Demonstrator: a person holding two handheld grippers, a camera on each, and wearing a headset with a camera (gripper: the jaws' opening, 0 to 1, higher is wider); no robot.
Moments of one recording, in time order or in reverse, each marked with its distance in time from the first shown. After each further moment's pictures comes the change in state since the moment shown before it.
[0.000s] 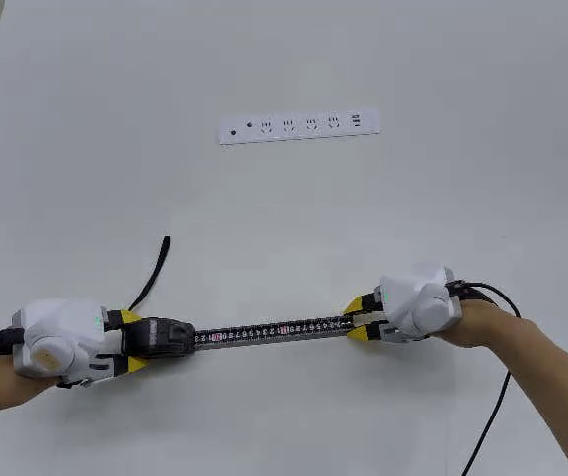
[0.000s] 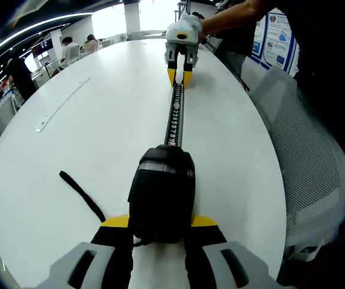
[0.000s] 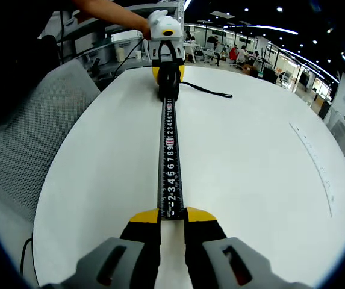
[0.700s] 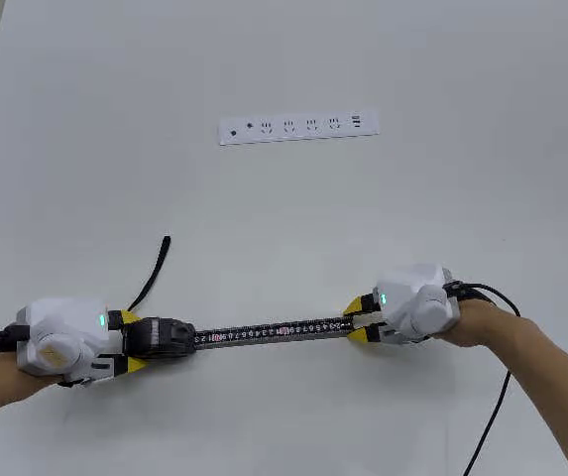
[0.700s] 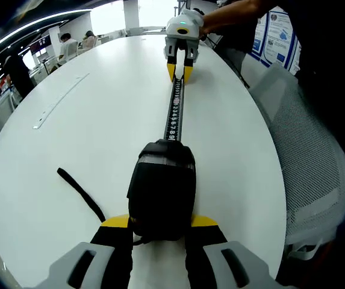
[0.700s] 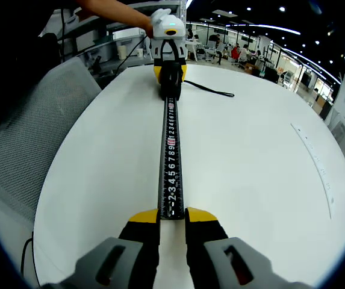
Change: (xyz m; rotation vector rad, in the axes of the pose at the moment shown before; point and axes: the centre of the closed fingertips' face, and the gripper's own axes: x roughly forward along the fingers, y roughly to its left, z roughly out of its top) left arm 0.003 0.001 -0.004 -0.002 0.029 -0.010; right arm -0.001 0.000 0.000 -0.008 0.014 0.007
